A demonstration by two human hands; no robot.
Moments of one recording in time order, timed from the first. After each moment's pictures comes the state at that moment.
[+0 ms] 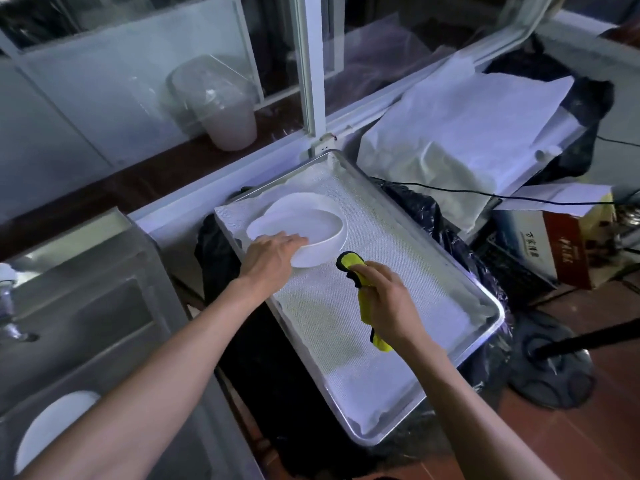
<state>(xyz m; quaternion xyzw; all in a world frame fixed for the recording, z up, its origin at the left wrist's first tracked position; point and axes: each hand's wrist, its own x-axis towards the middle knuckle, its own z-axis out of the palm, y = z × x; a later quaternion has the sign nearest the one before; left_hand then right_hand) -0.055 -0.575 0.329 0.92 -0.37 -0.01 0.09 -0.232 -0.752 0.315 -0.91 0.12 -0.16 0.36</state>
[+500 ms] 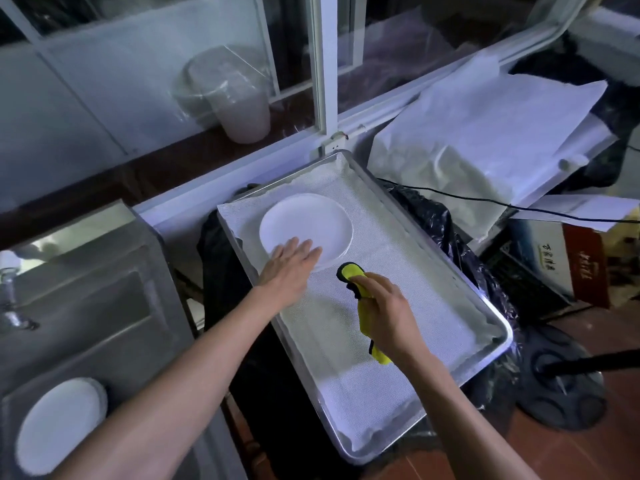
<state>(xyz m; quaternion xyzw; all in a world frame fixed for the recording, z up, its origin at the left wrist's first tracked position) -0.049 -0.599 0.272 0.92 -0.38 -0.09 -0.05 -0.220 -0.765 0.292 -0.91 0.10 -0.16 0.37</state>
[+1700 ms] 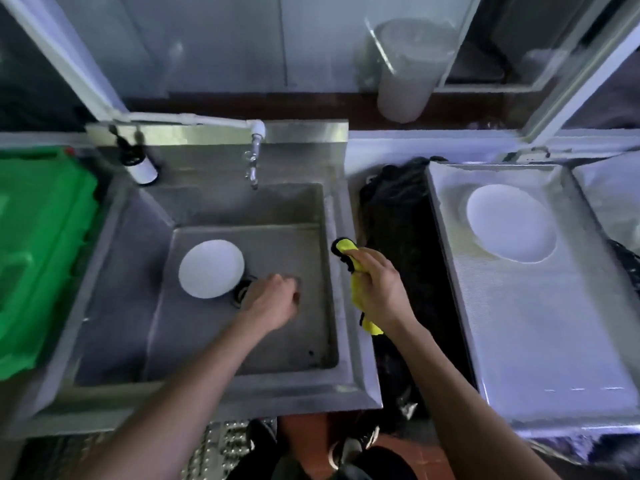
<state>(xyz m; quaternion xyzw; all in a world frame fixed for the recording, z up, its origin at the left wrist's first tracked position) -0.227 -0.216 0.290 0.99 -0.05 -0.14 0.06 -0.204 -0.438 0.300 -0.90 -0.13 0.00 0.41</state>
